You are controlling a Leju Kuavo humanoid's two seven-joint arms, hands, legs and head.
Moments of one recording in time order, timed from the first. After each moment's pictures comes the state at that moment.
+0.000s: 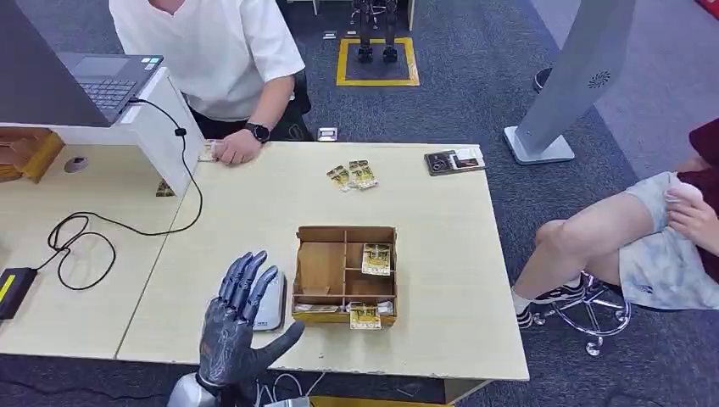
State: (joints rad) left arm 0.09 0.03 -0.33 -1.61 -1.03 0.67 -0.49; right arm -0.05 0.11 1.39 0.01 -1.55 -0.28 -0.03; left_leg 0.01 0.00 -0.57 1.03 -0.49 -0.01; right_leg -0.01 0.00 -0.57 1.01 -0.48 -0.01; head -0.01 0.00
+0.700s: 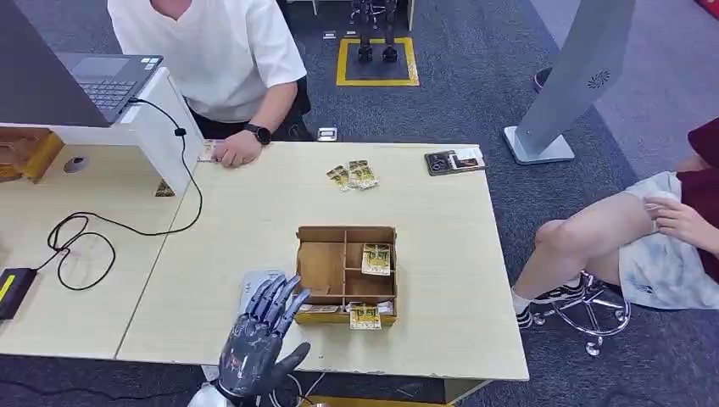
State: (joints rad) left arm 0.02 0.16 -0.54 -1.46 -1.28 0.67 -0.11; right arm -0.05 0.11 1.39 0.01 -1.55 -0.28 -0.02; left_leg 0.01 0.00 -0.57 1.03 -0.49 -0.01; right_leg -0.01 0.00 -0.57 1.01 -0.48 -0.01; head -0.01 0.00
